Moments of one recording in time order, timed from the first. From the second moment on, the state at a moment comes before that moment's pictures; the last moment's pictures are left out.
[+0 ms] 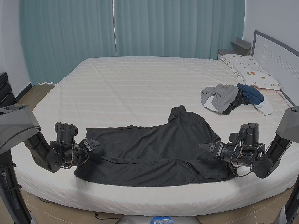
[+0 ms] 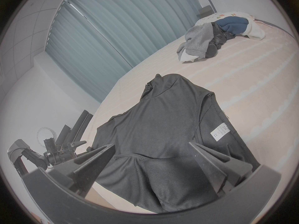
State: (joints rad) left arm -0.14 2.12 -0.67 -0.76 -0.03 -0.81; right arm 0.28 2.06 -0.52 -1.05 0.19 0.58
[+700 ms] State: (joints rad) left arm -0.13 2.04 -0.62 -0.74 0.07 -0.81; right arm 0.15 2.05 -0.48 -1.00 0.21 0.47
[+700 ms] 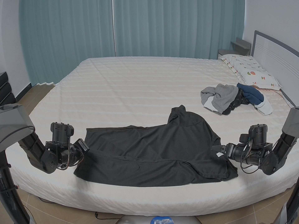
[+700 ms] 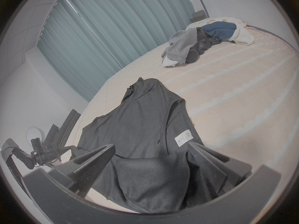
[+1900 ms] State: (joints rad) left arm -0.11 1.88 -0.61 -0.53 0.06 -0.76; right arm 0.07 2.15 -0.47 -0.99 0.42 0.41
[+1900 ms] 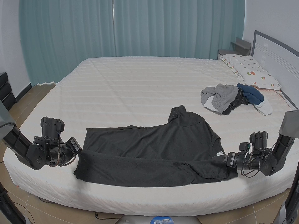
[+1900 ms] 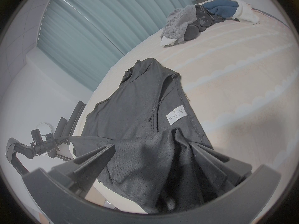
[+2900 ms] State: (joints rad) left arm -0.09 1.86 -0.60 -0.52 0.06 -0.73; right arm 0.03 2.03 -0.44 -0.98 0.41 0.42
